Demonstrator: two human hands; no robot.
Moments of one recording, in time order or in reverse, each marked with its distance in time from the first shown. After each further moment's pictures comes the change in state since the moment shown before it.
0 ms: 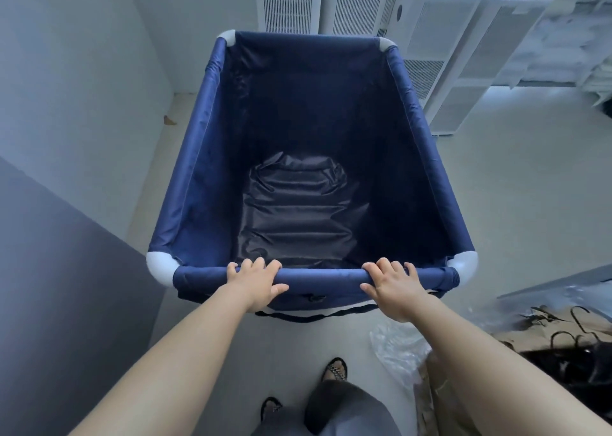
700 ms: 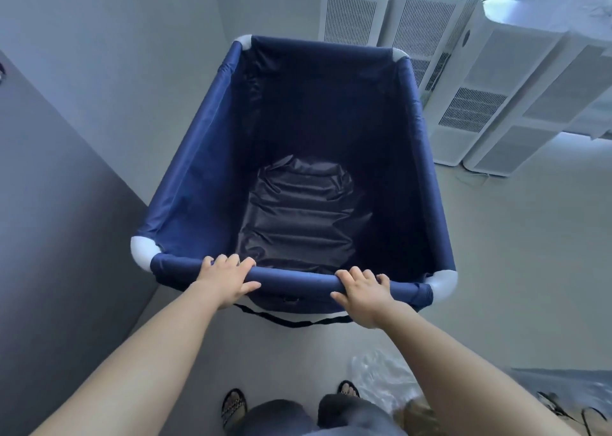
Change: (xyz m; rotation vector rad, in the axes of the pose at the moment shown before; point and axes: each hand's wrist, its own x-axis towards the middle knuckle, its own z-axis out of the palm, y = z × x) left_hand -0.006 0.051 0.002 -0.020 0.050 -0.257; right_hand 0.039 0.053 -0.019 -0.022 -0.079 -0.279
